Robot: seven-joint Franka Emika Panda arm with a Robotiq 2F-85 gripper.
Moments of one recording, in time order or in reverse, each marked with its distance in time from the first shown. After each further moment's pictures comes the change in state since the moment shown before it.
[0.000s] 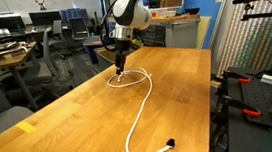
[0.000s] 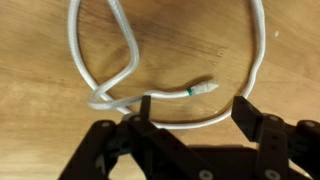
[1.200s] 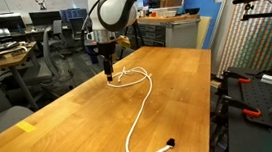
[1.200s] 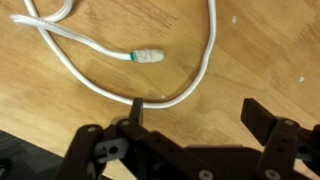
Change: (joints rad) arm 0.261 0.000 -0.088 0.081 -0.363 -0.099 0.267
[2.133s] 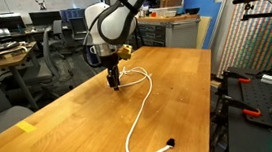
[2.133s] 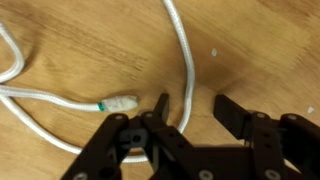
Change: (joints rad) arm 0.044 0.073 -0.021 0.032 -0.035 -0.078 0.165
